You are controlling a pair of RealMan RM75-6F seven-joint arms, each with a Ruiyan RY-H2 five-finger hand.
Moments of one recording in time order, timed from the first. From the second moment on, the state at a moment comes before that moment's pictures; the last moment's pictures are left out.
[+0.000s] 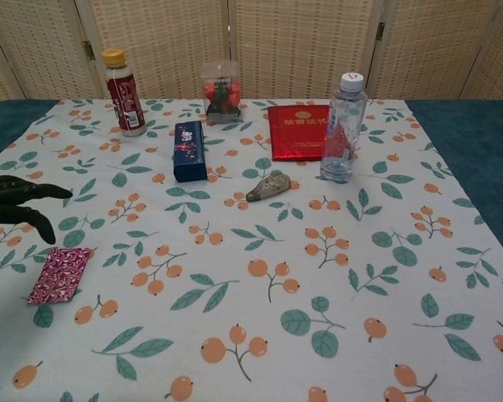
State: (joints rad) left arm -0.42 -1.19 0.07 -1.60 1.72 1.05 0.15; right arm 0.06 -1.05 0.06 -1.66 -1.50 1.47 0.05
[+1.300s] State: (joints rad) left arm -0.47 -1.29 0.08 -1.54 1.51 0.91 0.54; right arm 0.07 -1.05 0.05 -1.67 -1.49 1.45 0.03
